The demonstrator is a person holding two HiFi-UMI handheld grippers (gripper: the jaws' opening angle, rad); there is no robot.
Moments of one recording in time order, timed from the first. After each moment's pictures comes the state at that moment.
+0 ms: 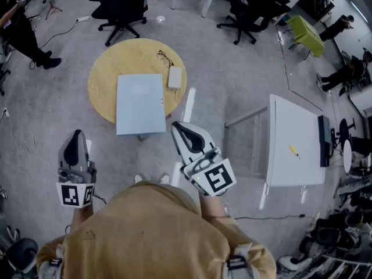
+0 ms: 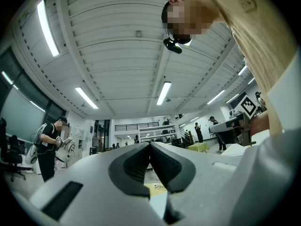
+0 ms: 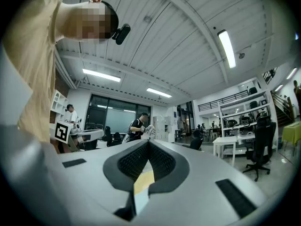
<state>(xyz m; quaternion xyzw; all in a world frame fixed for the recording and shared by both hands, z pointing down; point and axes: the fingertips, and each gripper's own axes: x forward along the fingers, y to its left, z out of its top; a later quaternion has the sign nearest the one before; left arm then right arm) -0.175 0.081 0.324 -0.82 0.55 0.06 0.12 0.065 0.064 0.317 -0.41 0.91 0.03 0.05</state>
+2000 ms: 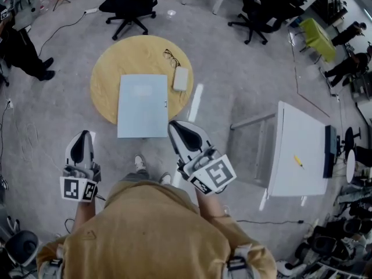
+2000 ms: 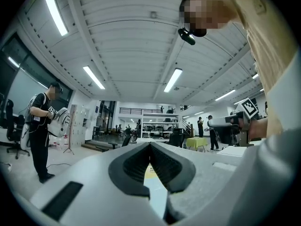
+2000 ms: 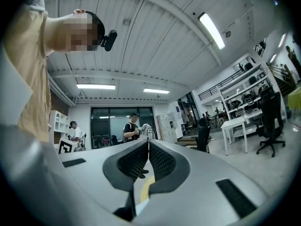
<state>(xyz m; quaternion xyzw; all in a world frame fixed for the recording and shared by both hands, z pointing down) -0.171 0.041 0.387 -0.82 0.57 0.03 0.00 0.066 0.021 0.353 -0.36 0.93 -0.06 0.07</state>
